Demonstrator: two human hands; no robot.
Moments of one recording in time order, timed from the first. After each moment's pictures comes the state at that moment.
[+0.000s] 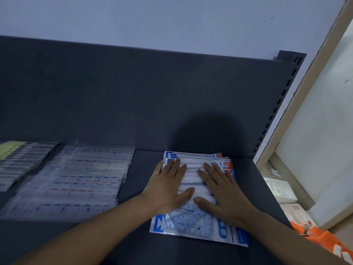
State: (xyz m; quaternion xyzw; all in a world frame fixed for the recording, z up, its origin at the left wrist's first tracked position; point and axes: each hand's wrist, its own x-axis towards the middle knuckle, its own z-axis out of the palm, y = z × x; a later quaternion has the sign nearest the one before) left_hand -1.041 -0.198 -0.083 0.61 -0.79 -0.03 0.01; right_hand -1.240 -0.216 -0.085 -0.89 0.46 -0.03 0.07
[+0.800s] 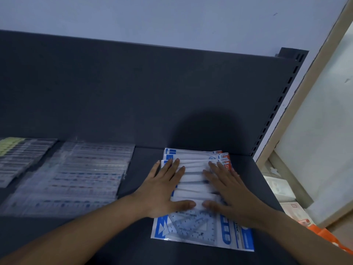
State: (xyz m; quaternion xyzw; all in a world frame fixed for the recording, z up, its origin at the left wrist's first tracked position) left_hand -1.025 -0.183 -0.080 0.57 -0.82 -0.11 0.00; right_hand -1.261 -0.211 -0.072 -0.90 0.41 0.02 0.10
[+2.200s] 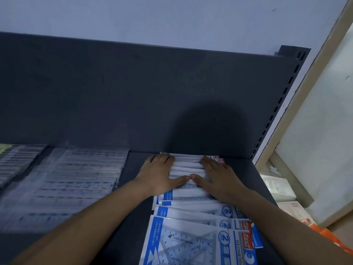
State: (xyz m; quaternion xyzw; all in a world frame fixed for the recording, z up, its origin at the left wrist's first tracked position) left_hand -1.026 -0.244 -0.080 0.64 -0.76 -0.10 0.06; right_hand -1.227 -0.273 -0.081 -0.85 0.52 -0.02 0.07
